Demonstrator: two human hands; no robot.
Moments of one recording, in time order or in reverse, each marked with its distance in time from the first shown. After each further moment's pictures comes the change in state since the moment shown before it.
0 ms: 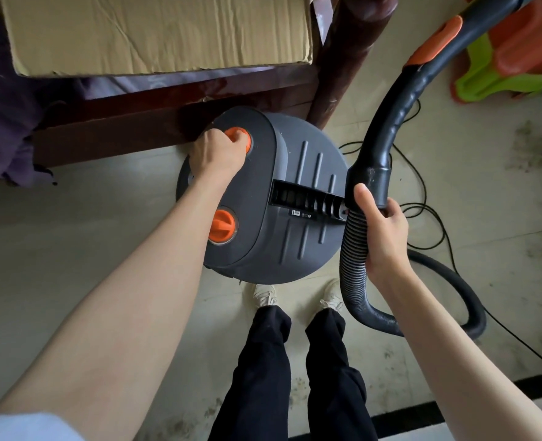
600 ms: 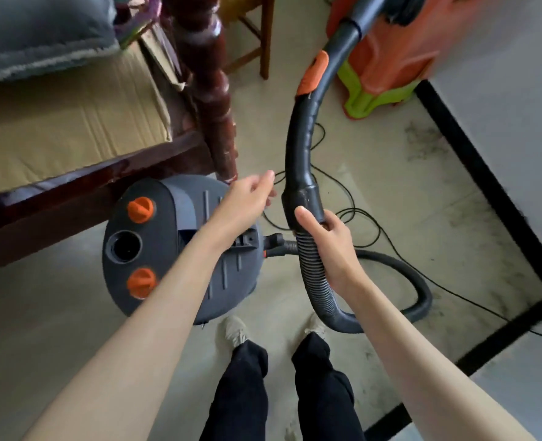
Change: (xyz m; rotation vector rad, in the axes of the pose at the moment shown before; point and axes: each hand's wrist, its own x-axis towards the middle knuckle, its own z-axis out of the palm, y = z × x) left_hand -0.137 0.128 0.023 -0.437 -0.541 0.419; right_hand -0.032 -0.058 -0.089 0.020 -0.099 -0.111
